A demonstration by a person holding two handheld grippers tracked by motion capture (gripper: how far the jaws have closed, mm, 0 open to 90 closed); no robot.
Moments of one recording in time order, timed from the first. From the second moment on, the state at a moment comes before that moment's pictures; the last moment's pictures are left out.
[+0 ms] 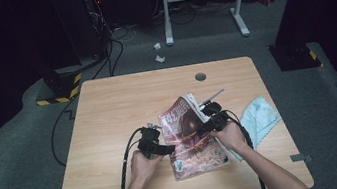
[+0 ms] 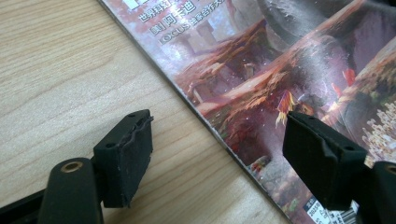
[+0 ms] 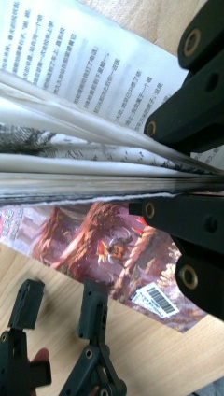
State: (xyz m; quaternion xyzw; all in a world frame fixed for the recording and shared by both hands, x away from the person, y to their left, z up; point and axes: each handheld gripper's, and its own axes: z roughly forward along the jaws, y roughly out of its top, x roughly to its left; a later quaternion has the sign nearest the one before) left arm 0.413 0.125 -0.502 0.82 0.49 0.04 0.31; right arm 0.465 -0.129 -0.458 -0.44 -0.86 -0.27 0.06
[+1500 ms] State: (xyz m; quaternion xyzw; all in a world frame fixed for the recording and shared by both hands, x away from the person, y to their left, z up) left arm 0.418 0.130 -0.506 0.79 0.49 -0.02 0.37; right arm 0.456 -0.117 -0.426 -0.38 -0.87 -0.32 0.08
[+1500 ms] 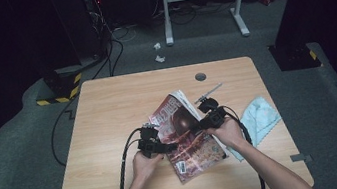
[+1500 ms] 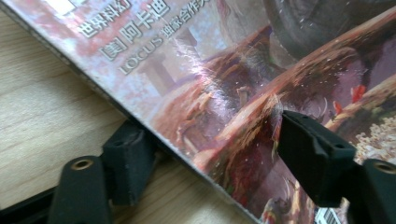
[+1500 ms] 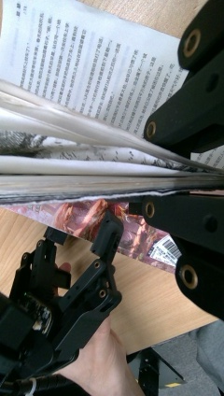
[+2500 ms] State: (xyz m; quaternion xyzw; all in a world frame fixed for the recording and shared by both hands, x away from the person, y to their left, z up) left arm 0.419 0.150 -0.497 0.77 0.52 -0.04 0.37; right arm 0.471 -0.131 -0.471 -0.44 -0.87 -0.22 -0.03
